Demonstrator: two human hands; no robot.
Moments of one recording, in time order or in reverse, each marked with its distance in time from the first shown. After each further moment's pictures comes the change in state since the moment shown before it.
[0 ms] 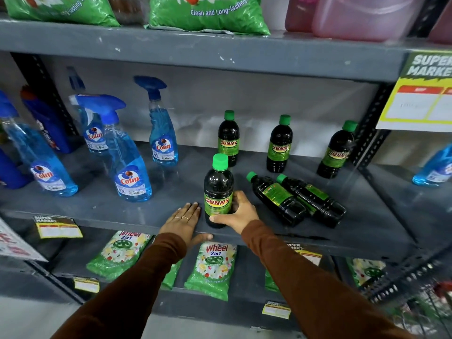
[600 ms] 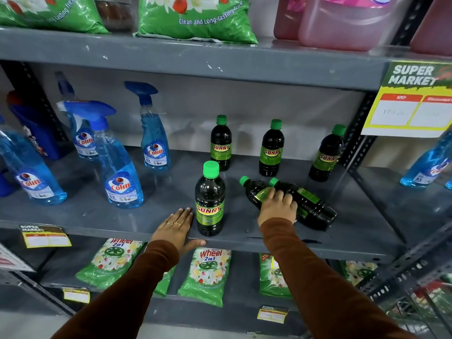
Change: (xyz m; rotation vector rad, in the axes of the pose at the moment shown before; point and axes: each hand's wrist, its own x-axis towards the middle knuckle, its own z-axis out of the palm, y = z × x) left_hand 0.000 0.000 0.003 0.014 0.033 0.004; right_hand 0.007 0.014 -0.068 -1.084 0.415 0.094
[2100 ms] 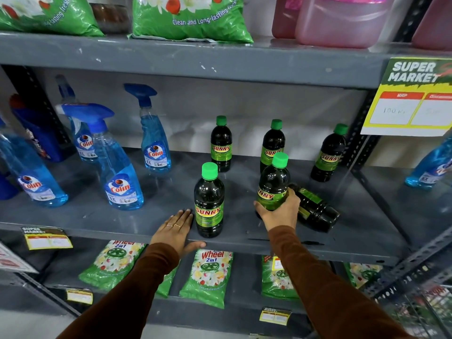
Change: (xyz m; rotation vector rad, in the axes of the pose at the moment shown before) left_hand 0.001 0.000 0.001 0.008 -0.002 -0.023; right_hand 0.000 0.011 0.002 0.948 0.154 0.228
